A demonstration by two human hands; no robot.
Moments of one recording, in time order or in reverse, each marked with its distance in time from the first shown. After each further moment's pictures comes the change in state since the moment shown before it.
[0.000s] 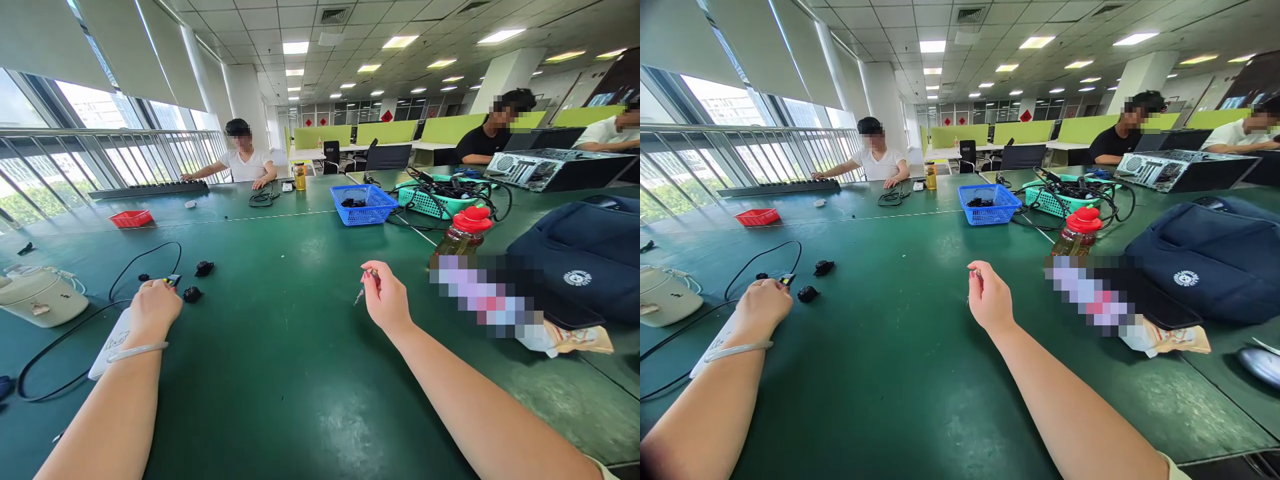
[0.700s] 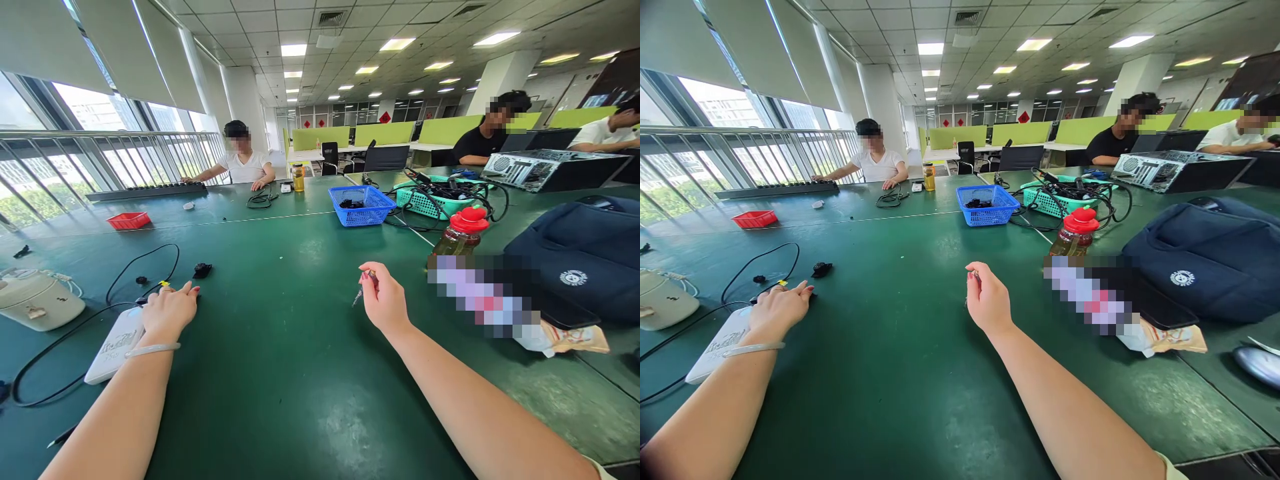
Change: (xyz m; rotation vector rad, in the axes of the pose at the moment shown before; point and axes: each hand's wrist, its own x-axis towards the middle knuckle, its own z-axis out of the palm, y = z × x) left_hand -0.009 0.021 0.003 -0.077 -0.158 0.011; right_hand 0.000 0.002 0.000 0.000 0.002 0.002
